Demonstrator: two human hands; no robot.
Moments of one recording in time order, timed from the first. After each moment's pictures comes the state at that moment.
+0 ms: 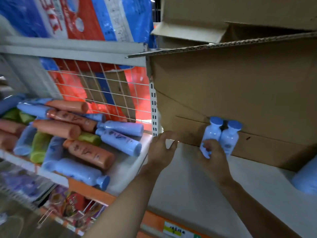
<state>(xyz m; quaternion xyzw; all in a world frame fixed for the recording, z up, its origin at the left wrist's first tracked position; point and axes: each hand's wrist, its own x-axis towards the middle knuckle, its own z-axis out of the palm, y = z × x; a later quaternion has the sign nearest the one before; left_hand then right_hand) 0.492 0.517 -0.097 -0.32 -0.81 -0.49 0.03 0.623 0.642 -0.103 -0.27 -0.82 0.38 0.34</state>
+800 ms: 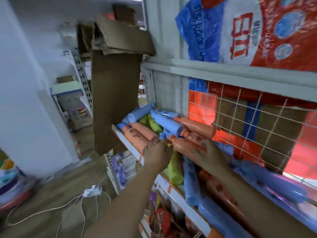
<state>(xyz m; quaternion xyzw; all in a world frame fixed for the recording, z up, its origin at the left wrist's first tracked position) 0.201 0.125 -0.064 -0.10 -0.95 -0.27 0.13 0.255 0.304 -0.036 -0.03 -0.90 0.39 0.19</state>
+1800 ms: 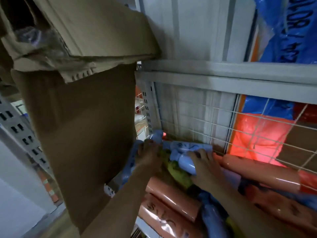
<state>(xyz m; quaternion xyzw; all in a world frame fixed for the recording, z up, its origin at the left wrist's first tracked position) -0.163 0.023 -0.064 -0.14 -0.97 -0.22 -0.02 -0.060 0.192 -0.081 -0.07 -0.99 0.07 0.13</state>
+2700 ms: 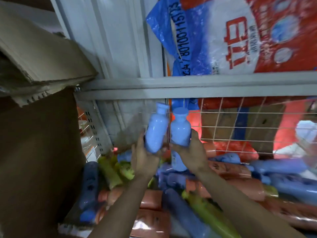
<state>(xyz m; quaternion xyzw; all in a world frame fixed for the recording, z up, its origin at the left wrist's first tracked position) -0.083 0.097 -0.030 -0.28 -0.78 -0.55 0.02 0.030 0.195 -0.004 -0.31 -0.74 0.47 0.38</state>
